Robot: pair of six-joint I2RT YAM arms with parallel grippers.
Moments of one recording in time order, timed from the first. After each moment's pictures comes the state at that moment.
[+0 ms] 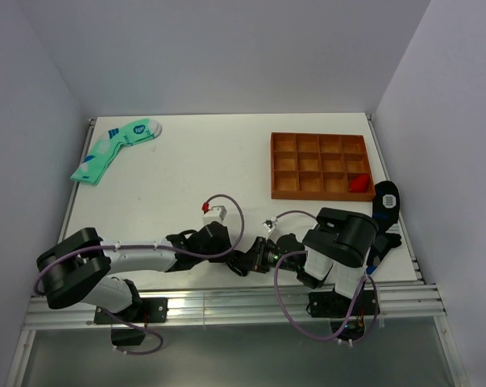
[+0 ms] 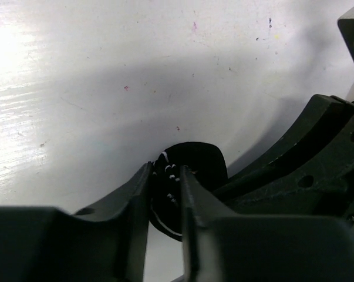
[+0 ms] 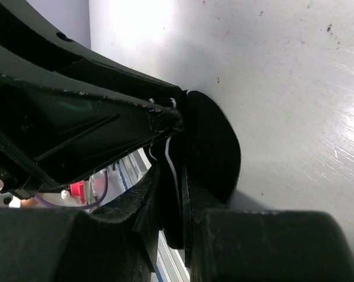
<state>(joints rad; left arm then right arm) -1.07 1.41 0.53 0.05 -0.22 -0.94 0.95 1.84 0.11 1.32 -0.23 1.18</state>
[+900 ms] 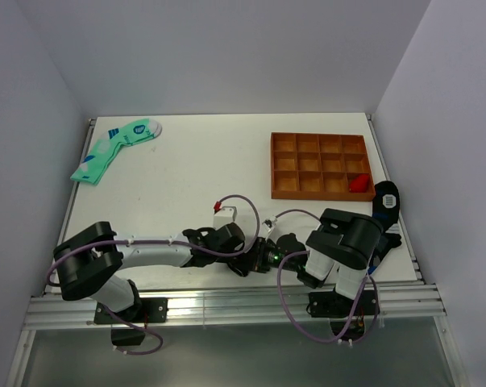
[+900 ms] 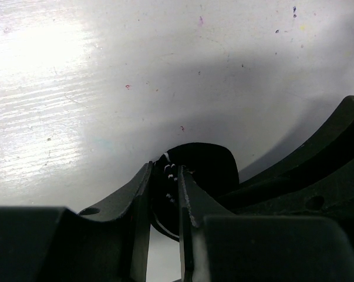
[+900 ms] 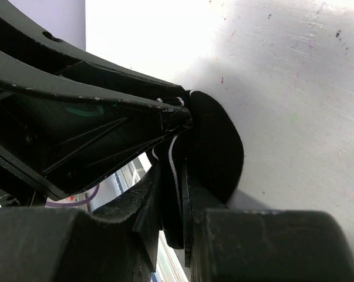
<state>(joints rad) -1.14 1.52 0.73 -0.22 -0.34 -0.92 0.95 1.80 0.11 1.29 -0.23 1.13</state>
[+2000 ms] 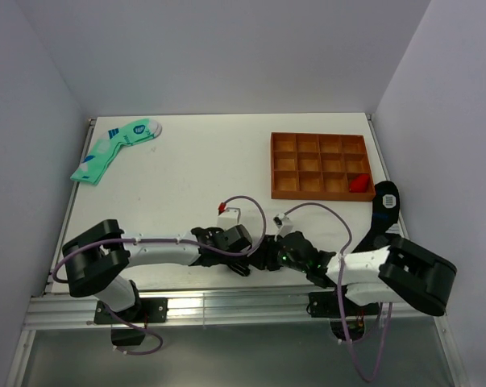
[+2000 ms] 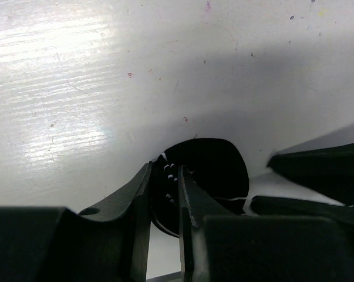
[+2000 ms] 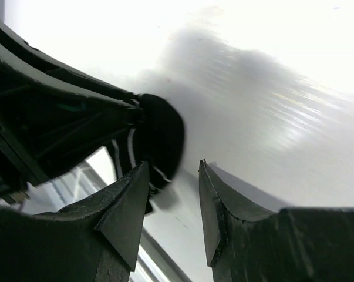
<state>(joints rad) -1.18 1.58 0.82 -0.36 -0.39 -0.96 0.96 1.24 0.12 0.59 -0.04 0.90</state>
